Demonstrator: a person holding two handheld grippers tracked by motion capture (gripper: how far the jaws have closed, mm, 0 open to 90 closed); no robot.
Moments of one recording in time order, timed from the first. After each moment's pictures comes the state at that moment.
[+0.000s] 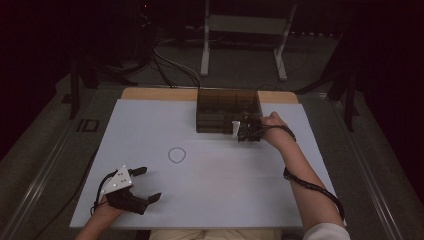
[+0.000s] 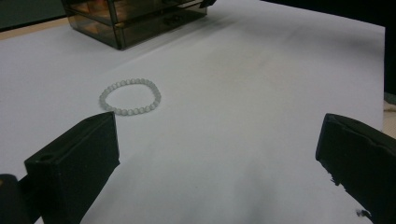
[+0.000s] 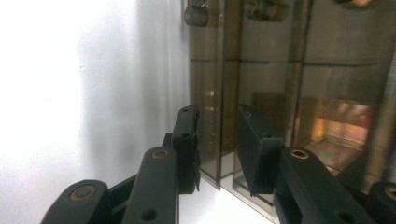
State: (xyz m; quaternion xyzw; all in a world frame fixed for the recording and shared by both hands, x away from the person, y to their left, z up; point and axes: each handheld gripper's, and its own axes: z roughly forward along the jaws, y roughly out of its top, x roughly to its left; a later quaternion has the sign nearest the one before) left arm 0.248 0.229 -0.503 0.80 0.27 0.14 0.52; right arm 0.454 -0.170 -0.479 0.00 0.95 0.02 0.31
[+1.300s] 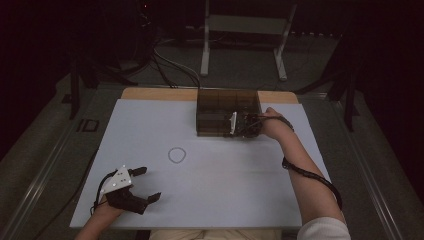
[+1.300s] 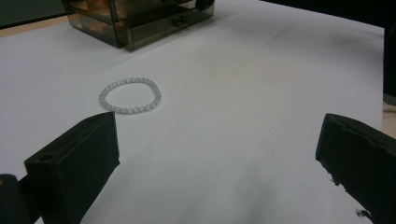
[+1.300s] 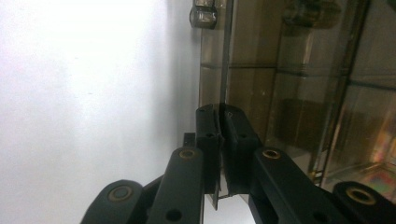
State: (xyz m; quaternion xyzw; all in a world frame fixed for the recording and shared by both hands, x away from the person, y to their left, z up) left arm 0.249 0.230 -0.504 0.80 0.27 0.14 0.52; right arm 0.475 -0.164 -0.473 -0.02 0.98 0.00 0.19
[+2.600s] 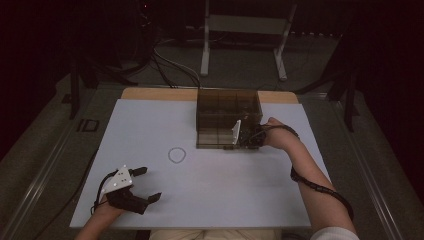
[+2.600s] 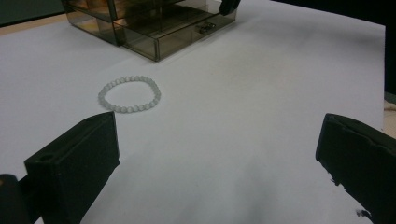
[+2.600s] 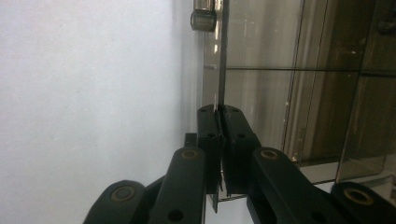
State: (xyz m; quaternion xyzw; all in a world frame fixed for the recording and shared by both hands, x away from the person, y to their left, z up) left arm 0.249 0.229 -0.504 0.80 0.27 0.14 0.52; right arm 0.434 -0.170 -0.468 -0.02 0.99 0.03 0.14
